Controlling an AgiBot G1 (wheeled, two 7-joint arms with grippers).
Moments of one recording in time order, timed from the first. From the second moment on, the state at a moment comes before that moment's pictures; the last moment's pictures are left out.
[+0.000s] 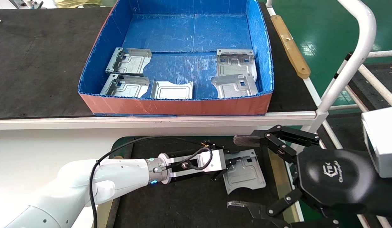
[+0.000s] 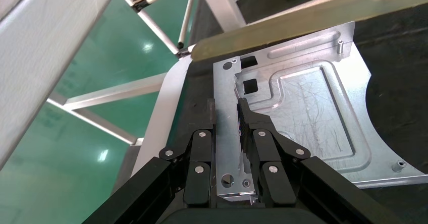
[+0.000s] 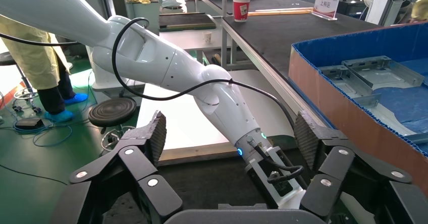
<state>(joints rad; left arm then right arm) -1.36 1.36 0.89 -0.41 0.90 0.91 0.86 1.08 -0.61 -0.29 1.28 -0.72 -1.49 0.18</state>
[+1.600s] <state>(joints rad) -1.36 1.36 1.00 -0.43 0.81 0.92 0.85 1.08 -0.61 -0.29 1.28 -0.72 -1.49 0.18</state>
